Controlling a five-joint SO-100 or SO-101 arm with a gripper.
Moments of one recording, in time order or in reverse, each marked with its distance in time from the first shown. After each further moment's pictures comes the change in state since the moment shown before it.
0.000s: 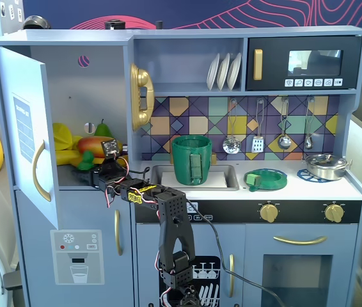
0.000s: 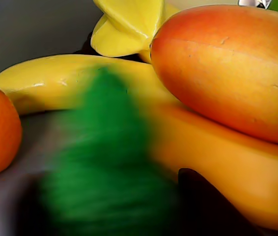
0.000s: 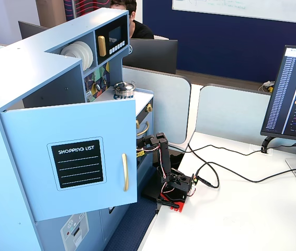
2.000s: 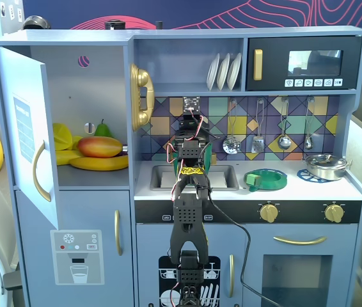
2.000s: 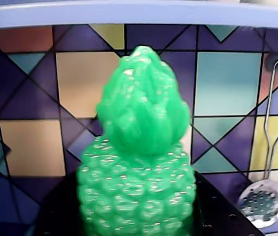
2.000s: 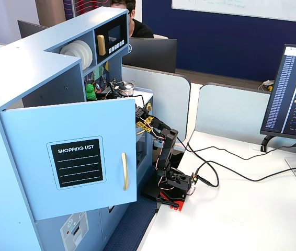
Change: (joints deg) arm 42.5 17.1 -18.5 30.8 0.2
